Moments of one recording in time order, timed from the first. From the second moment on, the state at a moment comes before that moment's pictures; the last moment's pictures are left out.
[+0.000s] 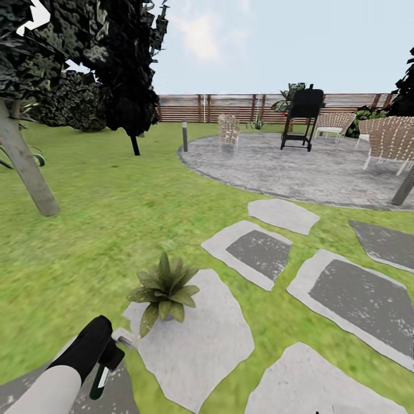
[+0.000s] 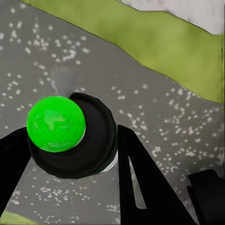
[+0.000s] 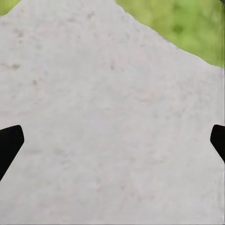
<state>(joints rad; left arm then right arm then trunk) -0.62 0.09 0.11 -0.62 -0.88 0.80 -0.67 -0.37 -0.09 -0.77 -0.15 0.66 -0.29 -0.18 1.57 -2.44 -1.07</state>
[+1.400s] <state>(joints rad) -0.81 0.11 0.09 -0.61 -1.00 0.99 -0.90 -0.37 -0.09 -0.77 -0.15 0.66 -0.29 -0.18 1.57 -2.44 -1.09</state>
